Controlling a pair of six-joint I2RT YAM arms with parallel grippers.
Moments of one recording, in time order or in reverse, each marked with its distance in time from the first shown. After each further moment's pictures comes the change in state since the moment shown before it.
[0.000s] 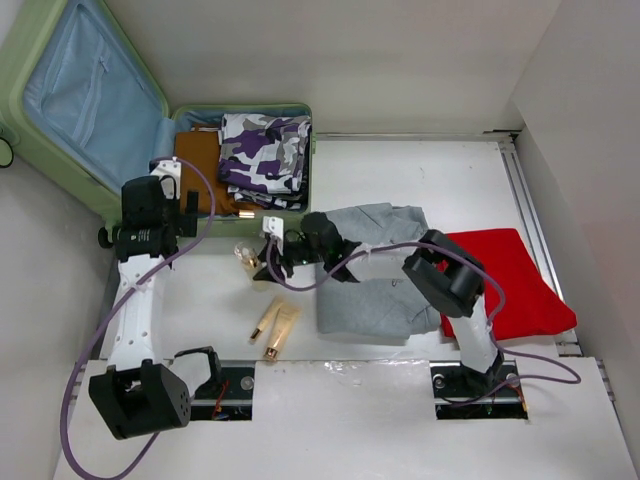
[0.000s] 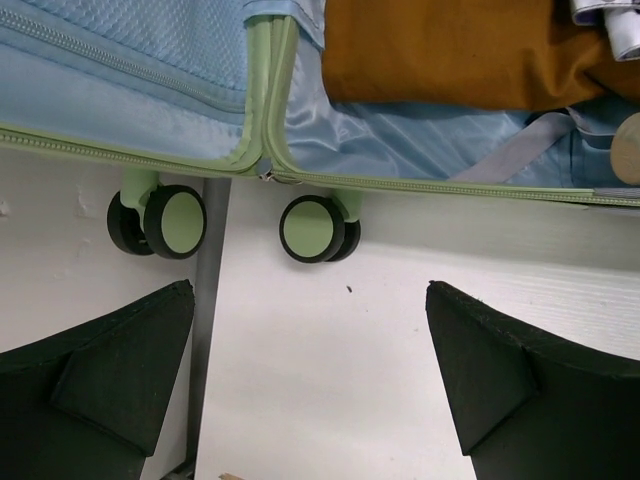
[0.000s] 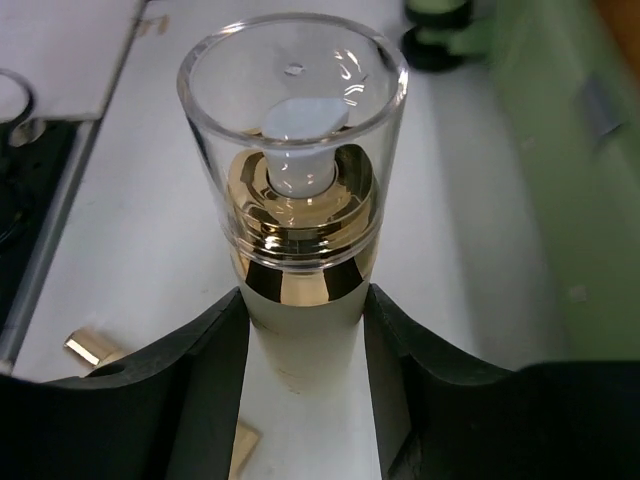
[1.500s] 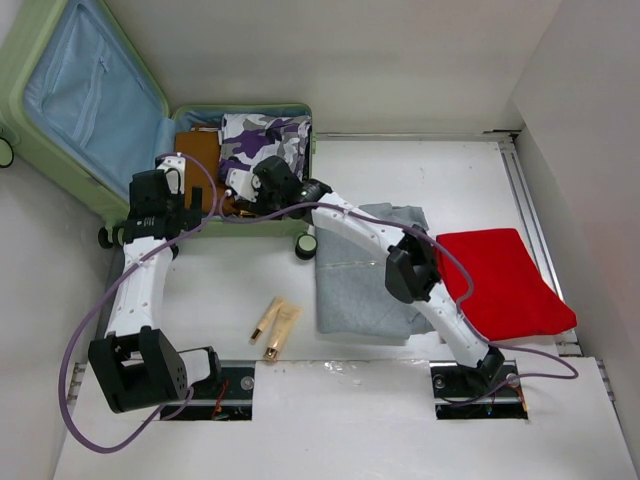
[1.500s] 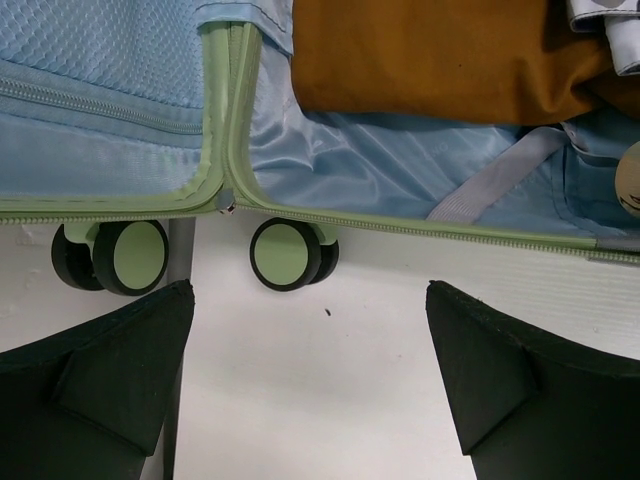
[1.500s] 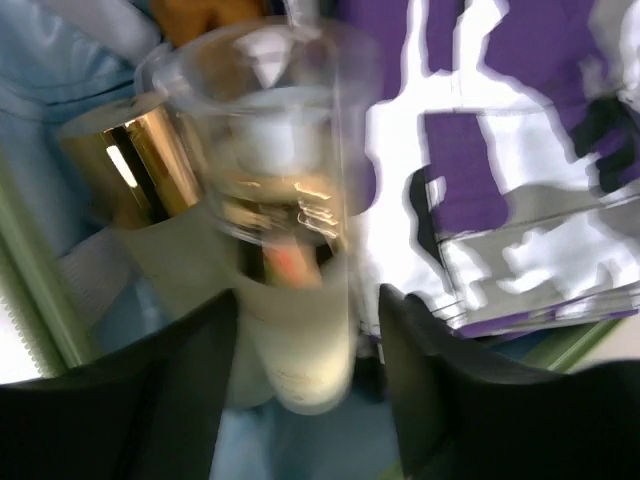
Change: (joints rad) left arm 0.000 0.135 0.006 0.072 0.021 -0.024; right arm -0.032 0.380 1.162 -1.231 0.804 -0.552
